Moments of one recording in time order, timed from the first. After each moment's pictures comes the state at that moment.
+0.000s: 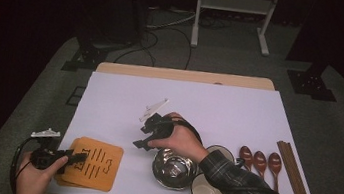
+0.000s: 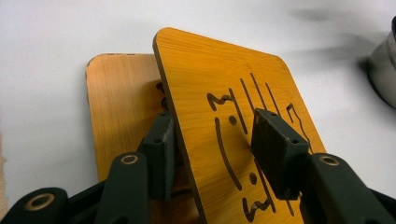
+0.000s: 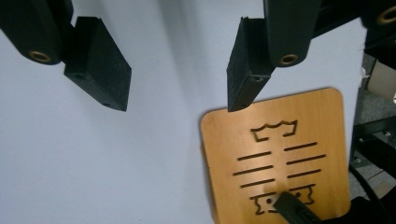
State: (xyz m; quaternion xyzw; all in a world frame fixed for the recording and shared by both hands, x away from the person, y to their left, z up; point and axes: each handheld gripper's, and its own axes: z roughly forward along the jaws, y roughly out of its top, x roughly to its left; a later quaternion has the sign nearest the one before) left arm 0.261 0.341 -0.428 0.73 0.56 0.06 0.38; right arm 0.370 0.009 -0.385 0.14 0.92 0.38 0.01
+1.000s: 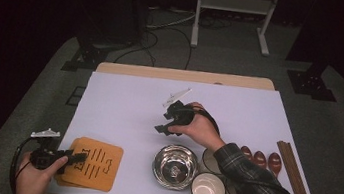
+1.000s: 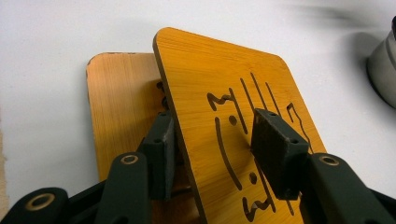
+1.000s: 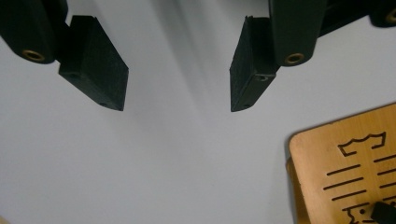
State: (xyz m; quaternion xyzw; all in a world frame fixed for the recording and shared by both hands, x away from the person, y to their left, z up) left arm 0.260 0.341 -0.428 0.73 0.56 0.05 0.38; right arm 0.414 -0.044 -0.384 0.20 0.91 0.37 0.06
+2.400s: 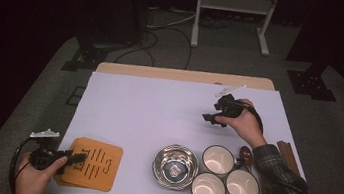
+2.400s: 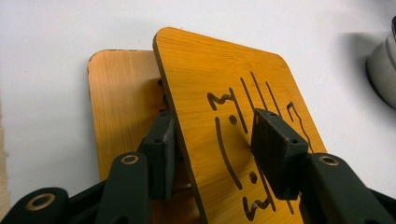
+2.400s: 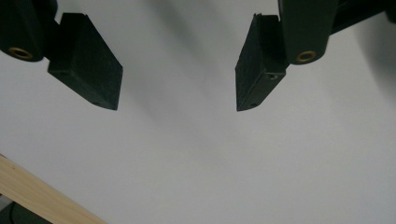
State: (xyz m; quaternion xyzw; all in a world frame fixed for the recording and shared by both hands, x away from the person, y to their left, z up) left arm 0.259 0.343 -0.429 0.73 0.56 0.05 0.38; right arm 0.457 -0.183 -0.395 0.33 0.87 0.35 0.14
